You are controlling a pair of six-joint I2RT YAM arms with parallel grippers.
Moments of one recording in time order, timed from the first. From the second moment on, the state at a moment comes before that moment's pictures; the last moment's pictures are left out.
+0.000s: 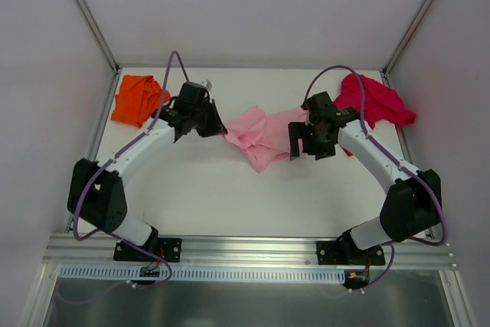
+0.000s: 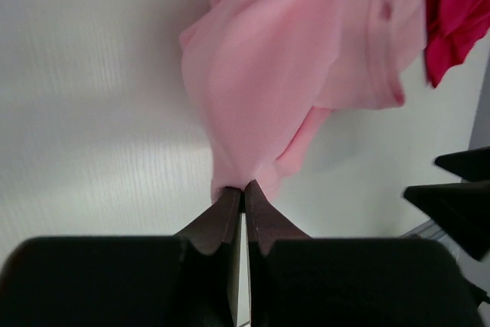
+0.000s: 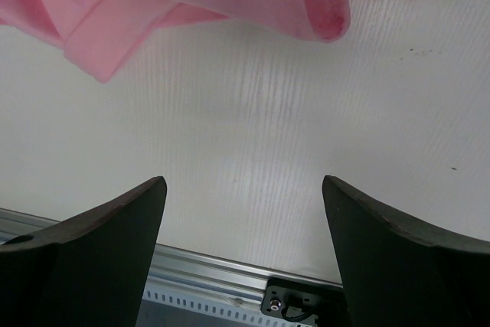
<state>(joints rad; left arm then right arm) -0.46 1.55 1.17 -0.47 0.20 -0.66 0.42 1.48 1.22 -0.94 -0.05 0.31</state>
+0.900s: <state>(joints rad) -0.46 1.22 1.24 -0.69 -0.10 -0.62 0.50 1.53 1.15 -0.85 -0.10 0.30</state>
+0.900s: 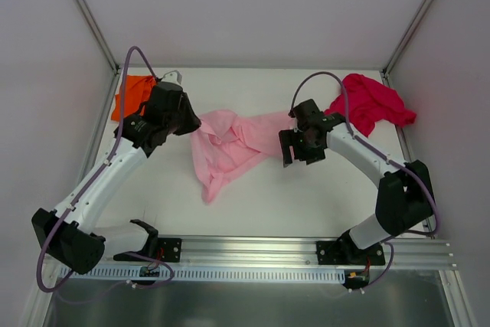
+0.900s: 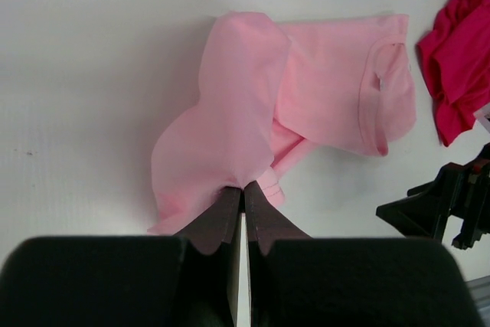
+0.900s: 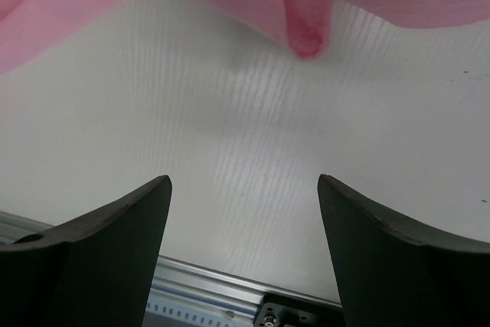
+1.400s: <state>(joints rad) -0.46 1.07 1.21 -0.75 -0.27 -0.66 0.51 1.73 1.29 -0.85 0.24 0.27</state>
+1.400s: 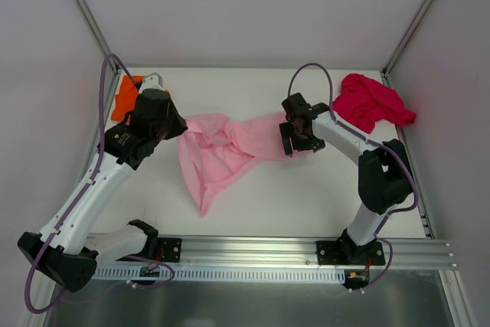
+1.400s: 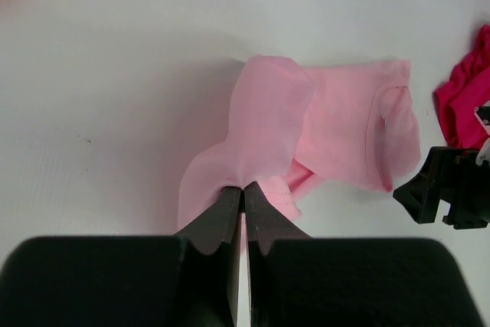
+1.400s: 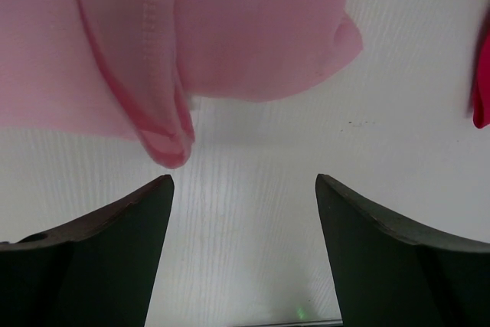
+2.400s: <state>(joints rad) -0.46 0.98 1.18 -0.82 -0.23 -0.73 0.44 2.11 1.96 -0.96 0.12 0.34</state>
